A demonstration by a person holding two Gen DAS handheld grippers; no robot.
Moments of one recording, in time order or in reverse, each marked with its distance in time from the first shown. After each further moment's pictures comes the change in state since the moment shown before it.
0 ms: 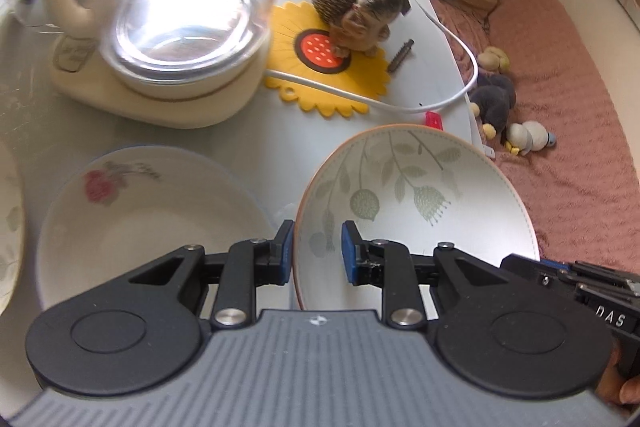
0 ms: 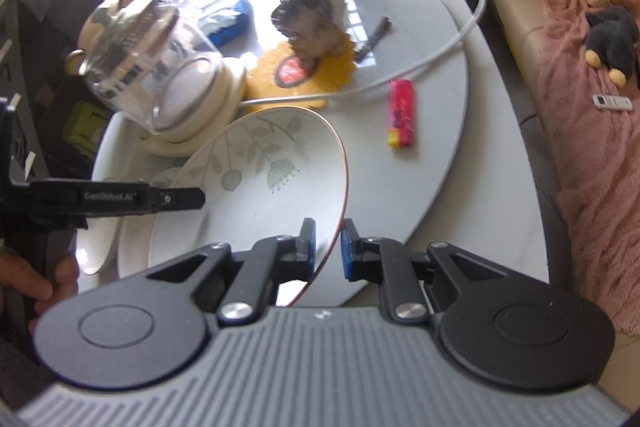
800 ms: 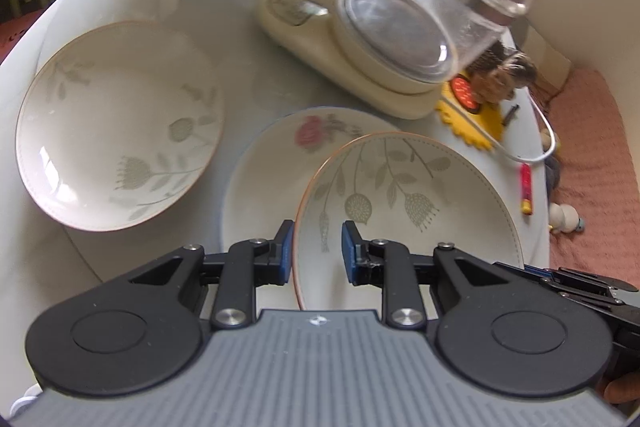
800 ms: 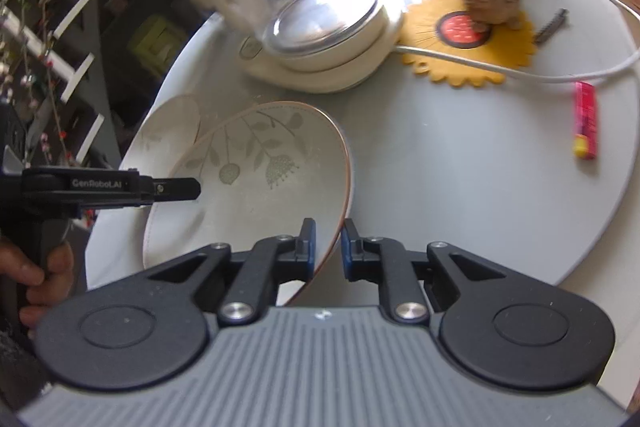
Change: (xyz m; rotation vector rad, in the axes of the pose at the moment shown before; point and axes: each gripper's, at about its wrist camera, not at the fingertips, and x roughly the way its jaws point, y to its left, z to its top) left arm -0.051 0.141 -0.070 -0.285 -0.106 0.084; right arm 0.072 0.106 -0.019 -0.269 0.132 0.160
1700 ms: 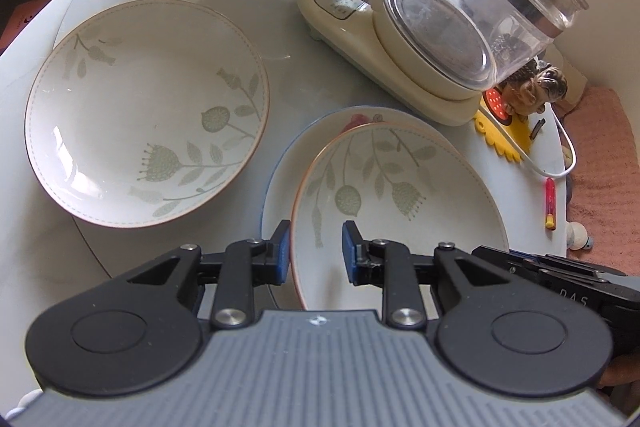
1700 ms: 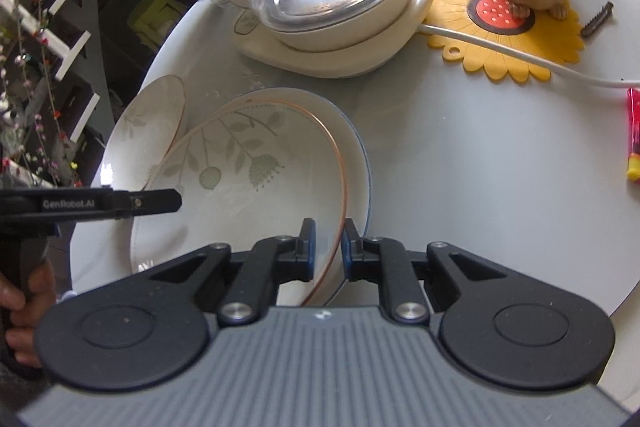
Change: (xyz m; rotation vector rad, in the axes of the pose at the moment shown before) left arm 0.014 0.025 -0.002 -0.053 -0.008 0.024; right arm 0.053 0.000 0.017 -0.011 0.057 0.007
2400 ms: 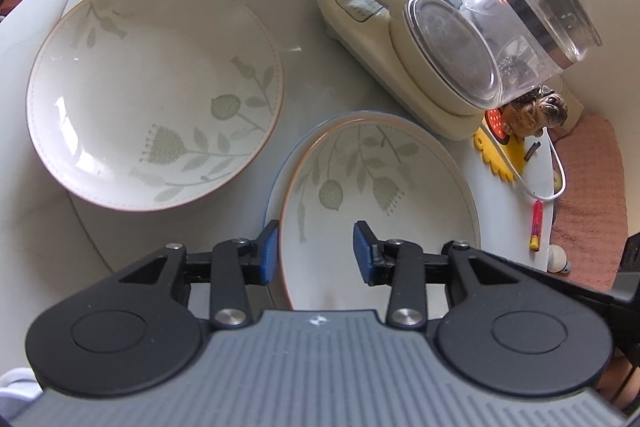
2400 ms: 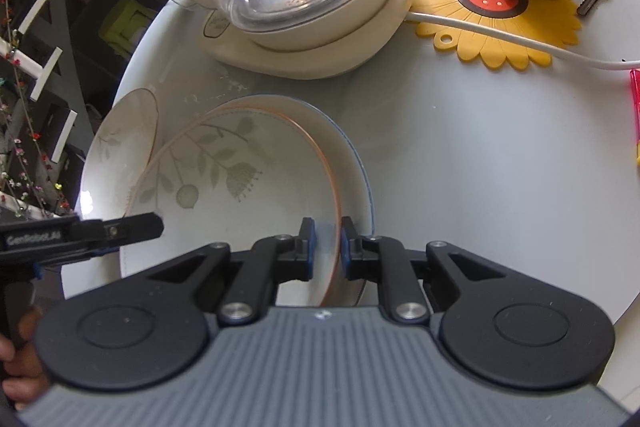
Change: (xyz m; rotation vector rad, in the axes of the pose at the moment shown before) left arm -0.005 0.015 0.002 -0.112 0.024 -0.047; right arm 0.020 0.005 0.013 0.082 0.033 -0.057
